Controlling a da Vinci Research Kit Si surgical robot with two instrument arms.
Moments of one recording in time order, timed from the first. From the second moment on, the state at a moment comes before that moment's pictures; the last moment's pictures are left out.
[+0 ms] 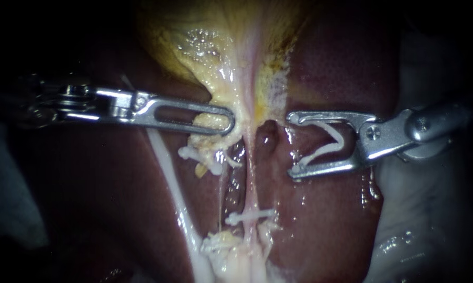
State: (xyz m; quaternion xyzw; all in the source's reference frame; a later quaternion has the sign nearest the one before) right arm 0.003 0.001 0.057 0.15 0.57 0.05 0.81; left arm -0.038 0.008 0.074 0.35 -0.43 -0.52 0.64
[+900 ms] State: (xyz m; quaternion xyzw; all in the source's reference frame) right arm 0.007 -0.001 0.059 0.25 0.54 0.16 0.79; left arm -0.033 0.009 0.067 0.35 -0.43 -0.54 0.63
